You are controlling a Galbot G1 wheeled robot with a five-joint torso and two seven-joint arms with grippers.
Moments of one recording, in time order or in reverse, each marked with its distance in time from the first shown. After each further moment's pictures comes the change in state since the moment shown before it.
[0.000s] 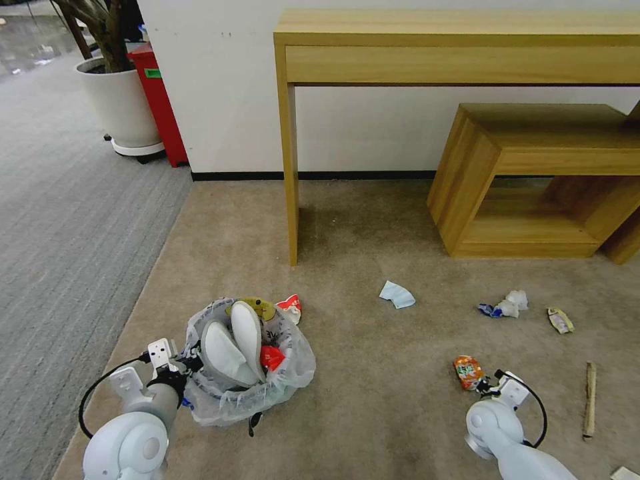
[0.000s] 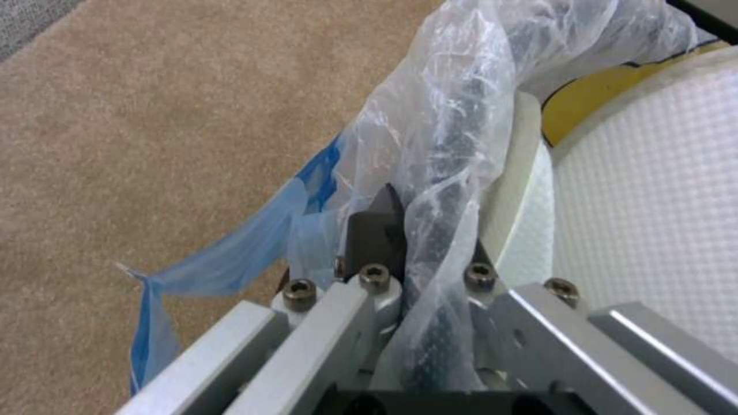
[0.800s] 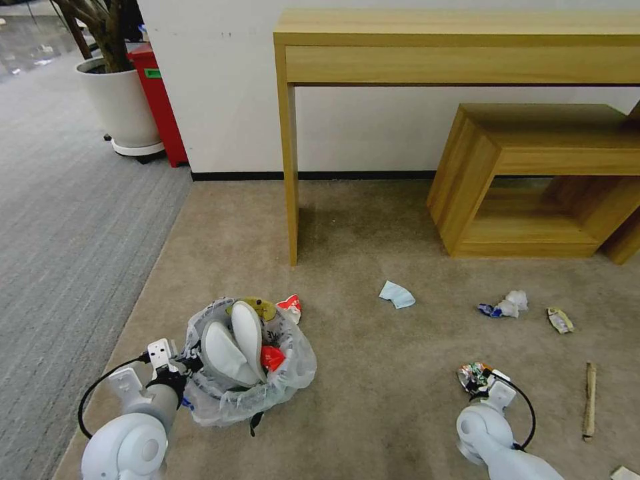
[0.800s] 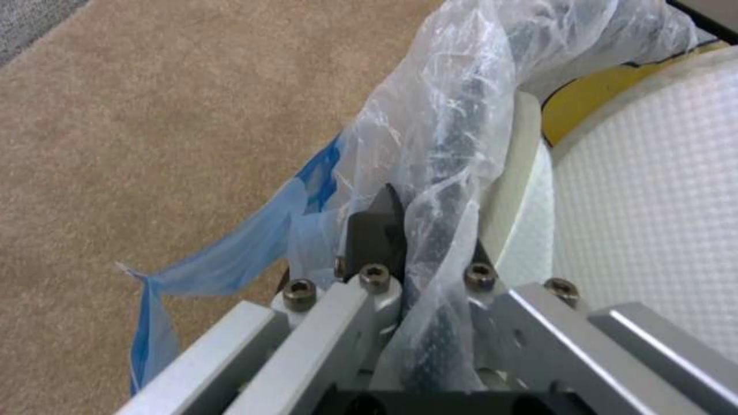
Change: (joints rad) left arm 0.000 0.006 -0.002 0.001 -0.003 -0.004 0.006; right arm -0.010 0.011 -0.015 0.030 -0.075 0.012 -0.035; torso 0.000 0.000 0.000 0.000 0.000
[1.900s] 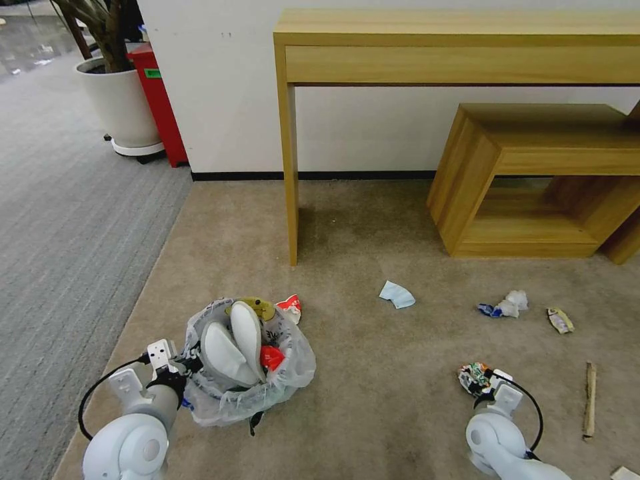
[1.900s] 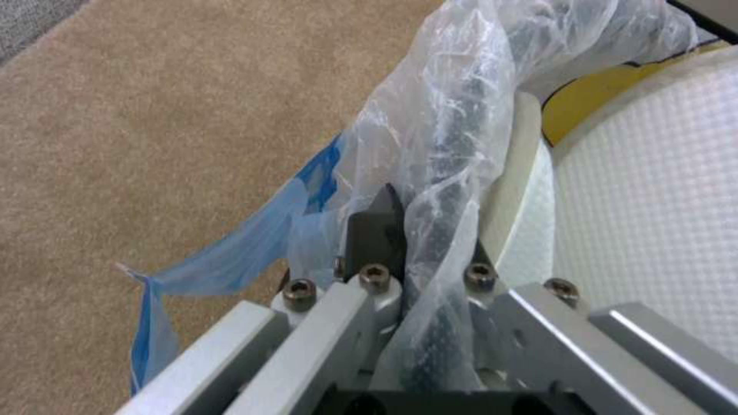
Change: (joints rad) left arm 0.007 -0.014 -0.002 -0.002 0.011 -0.004 0.002; right arm -0.059 -0.046 -0.012 0.062 -0.043 -0.027 -0.072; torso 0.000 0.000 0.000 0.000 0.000
